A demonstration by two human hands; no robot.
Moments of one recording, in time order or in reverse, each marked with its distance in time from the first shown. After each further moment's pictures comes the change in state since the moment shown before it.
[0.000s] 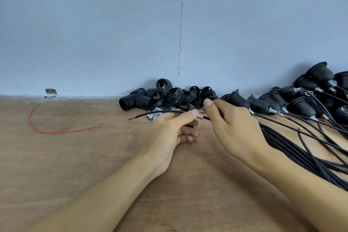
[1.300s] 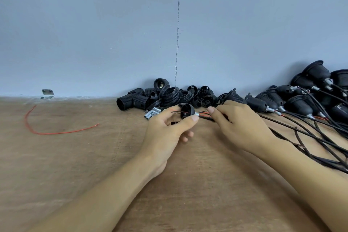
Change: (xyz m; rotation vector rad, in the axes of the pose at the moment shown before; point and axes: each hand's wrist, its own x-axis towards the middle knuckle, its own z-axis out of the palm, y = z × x) left_hand 0.000 -0.008 -0.003 0.170 0.051 0.132; right_hand 0.018 0.037 -0.004 -0.127 -0.141 -0.090
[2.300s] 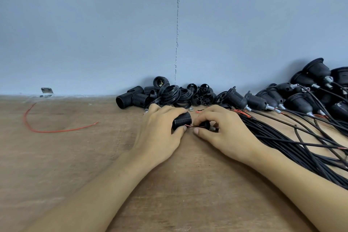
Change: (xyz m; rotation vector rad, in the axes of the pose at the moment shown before) left_hand 0.014 -0.010 -0.023 1.155 0.036 0.486; right_hand -0.012 -0.017 0.013 0.284 -0.081 -0.114
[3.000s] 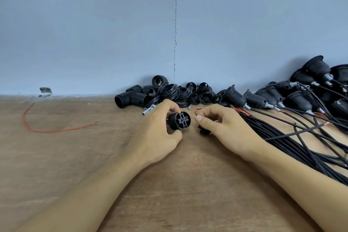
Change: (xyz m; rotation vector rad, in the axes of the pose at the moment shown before) left_hand -0.003 -0.004 -0.005 -0.375 -0.068 -0.082; right_hand 0.001 -0.001 0.000 0.324 0.036 0.253
